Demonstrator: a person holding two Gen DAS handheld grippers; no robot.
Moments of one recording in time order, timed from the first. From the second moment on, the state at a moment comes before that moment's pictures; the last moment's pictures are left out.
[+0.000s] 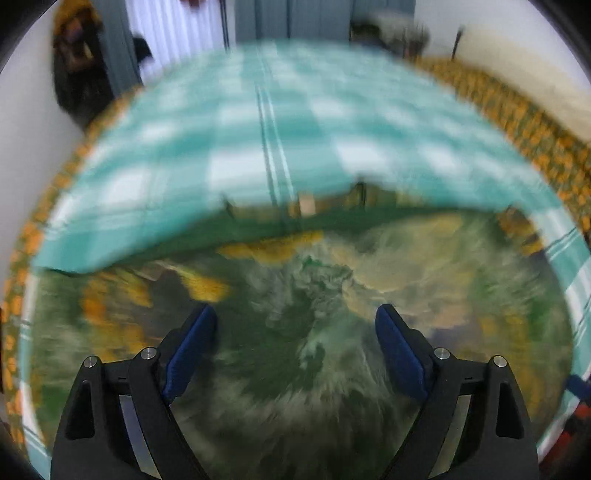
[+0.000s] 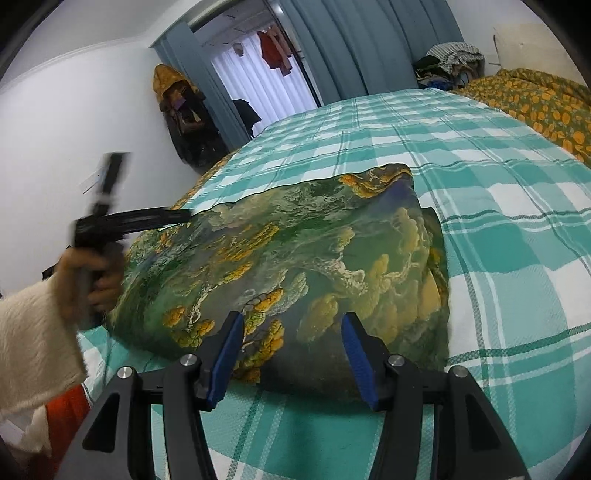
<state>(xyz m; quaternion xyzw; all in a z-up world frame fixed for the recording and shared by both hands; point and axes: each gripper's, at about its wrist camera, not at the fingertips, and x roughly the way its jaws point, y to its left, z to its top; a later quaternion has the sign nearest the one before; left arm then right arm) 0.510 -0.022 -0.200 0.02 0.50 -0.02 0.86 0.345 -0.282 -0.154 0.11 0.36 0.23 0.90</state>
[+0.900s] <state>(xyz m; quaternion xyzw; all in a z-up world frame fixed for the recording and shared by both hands) 0.414 -0.020 -0.215 0.02 0.49 -0.04 0.87 0.330 -0.284 -0.147 0.13 0.35 0.22 0.90</state>
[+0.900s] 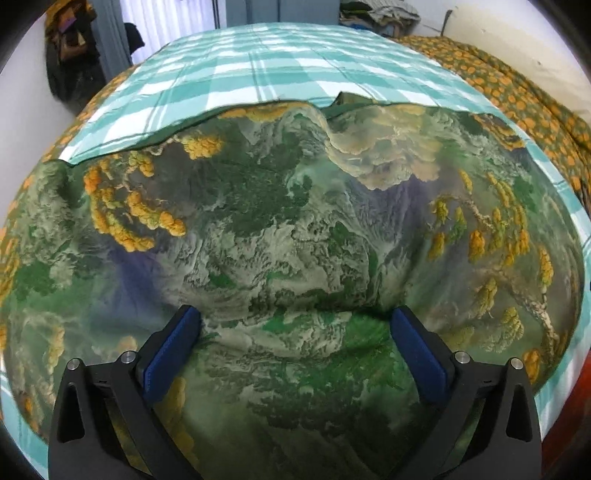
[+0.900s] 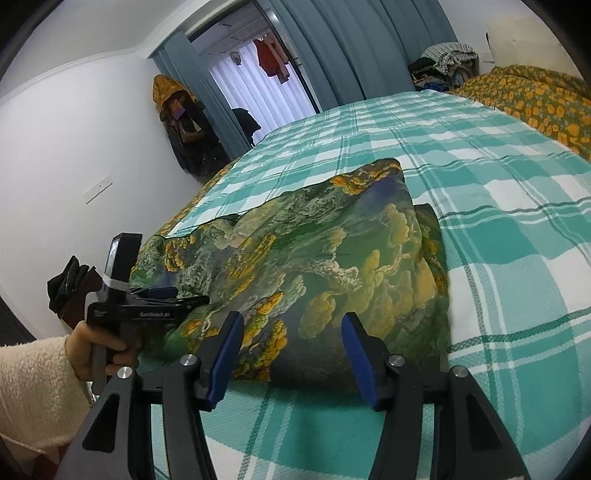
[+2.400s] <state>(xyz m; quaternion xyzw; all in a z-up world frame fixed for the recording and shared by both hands) 0.357 -0.084 -0.065 0.04 0.43 -0.17 0.88 0.324 -0.275 -0.111 0.17 0.29 0.13 0.93</state>
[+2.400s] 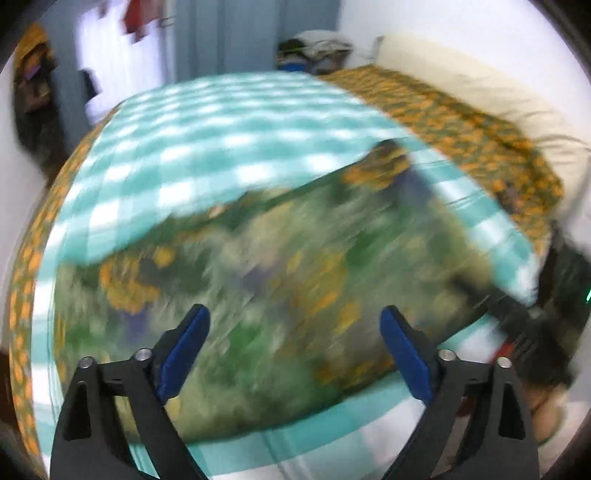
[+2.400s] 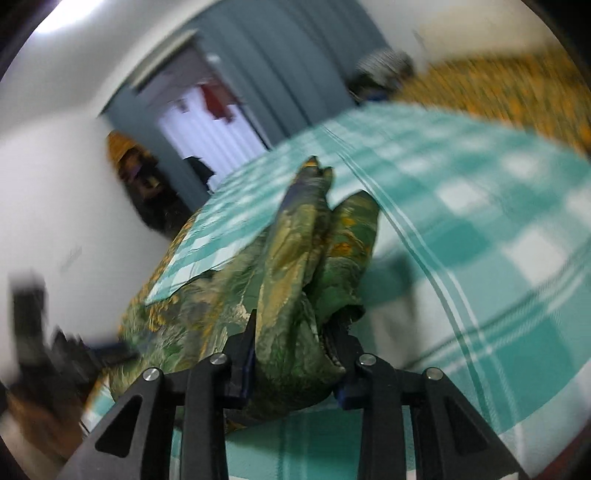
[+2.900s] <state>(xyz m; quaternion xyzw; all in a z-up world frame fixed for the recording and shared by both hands) 0.425 -0.153 -0.083 0.15 0.52 -0.15 0.83 0.254 -0.148 -0.078 -0.08 0.22 0.25 0.94</state>
